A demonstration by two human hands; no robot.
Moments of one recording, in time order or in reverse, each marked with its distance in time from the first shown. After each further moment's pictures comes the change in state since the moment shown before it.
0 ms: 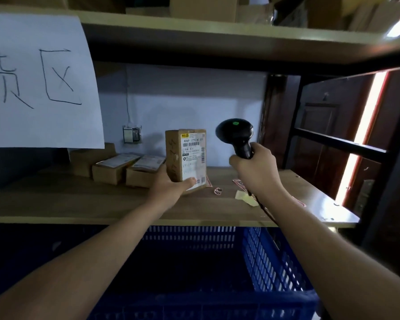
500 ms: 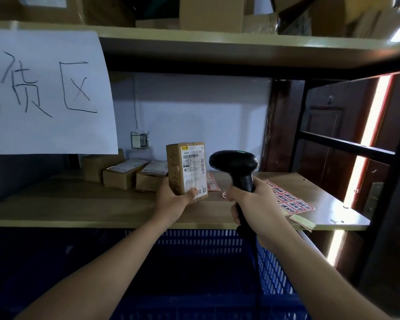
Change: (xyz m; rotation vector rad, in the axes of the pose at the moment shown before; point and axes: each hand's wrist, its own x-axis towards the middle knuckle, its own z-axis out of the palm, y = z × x) left_hand 0.000 -0.034 -0.007 -0.073 0.053 0.010; right_hand -0.068 -0.005 0.012 0.314 -0.222 0.183
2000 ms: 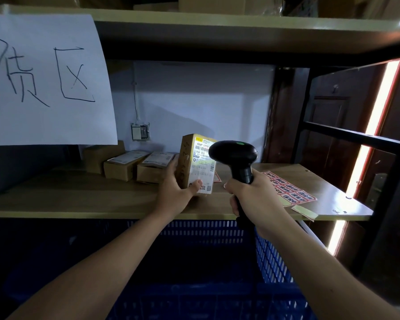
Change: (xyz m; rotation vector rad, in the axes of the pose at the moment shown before) left_hand 0.001 -0.009 0.001 0.103 -0.020 0.186; right_hand -0.003 -0.001 0.004 -0.043 -0.030 -0.015
